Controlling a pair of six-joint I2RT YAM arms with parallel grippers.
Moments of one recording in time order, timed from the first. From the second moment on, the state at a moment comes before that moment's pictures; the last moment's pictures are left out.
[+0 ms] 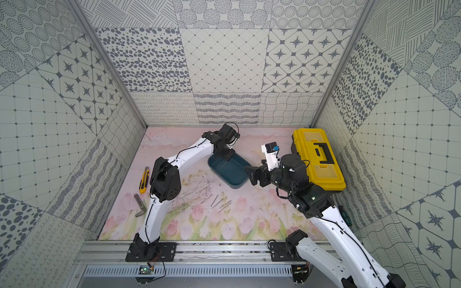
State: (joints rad) left arm -0.61 2.26 2.09 -0.92 -0.09 0.09; right arm 0.53 0.82 1.01 -0.59 -0.17 0.23
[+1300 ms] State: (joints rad) left arm -0.71 1.70 1.06 -0.71 -0.08 -0.39; right arm 0.53 0.71 1.01 -0.53 -0.23 0.28
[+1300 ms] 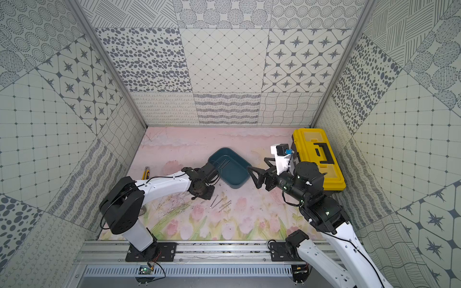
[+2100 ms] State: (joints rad) left arm -0.72 1.72 1.03 -0.63 -0.02 -0.29; right arm 0.53 0.77 1.01 -0.53 -0.24 0.29
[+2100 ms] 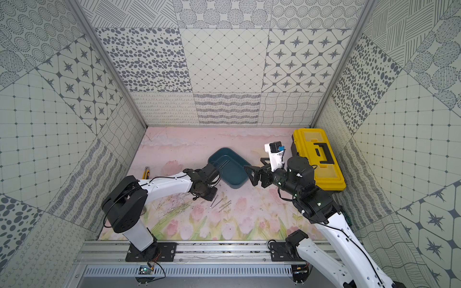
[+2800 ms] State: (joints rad) left arm -0.71 1.72 1.00 -0.62 -0.01 -0.28; right arm 0.53 0.77 1.02 -0.53 -0.25 0.29
